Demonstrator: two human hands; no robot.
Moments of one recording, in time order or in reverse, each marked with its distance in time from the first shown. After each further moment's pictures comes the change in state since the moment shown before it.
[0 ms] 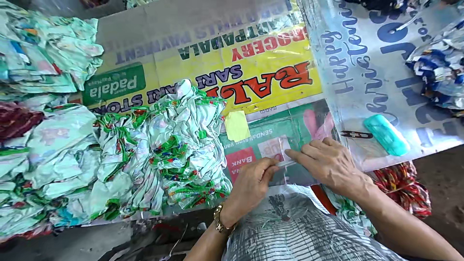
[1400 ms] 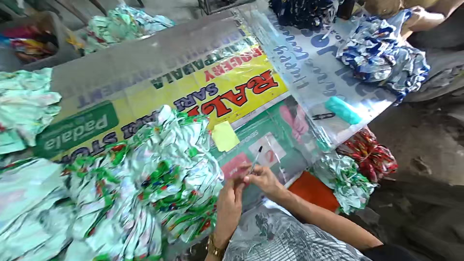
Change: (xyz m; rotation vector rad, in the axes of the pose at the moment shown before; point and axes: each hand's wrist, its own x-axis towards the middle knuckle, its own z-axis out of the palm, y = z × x) left_hand -0.090 -0.111 -0.012 0.218 0.137 -0.115; right_hand 0.019 -0.136 0.156 1.544 0.370 0.792
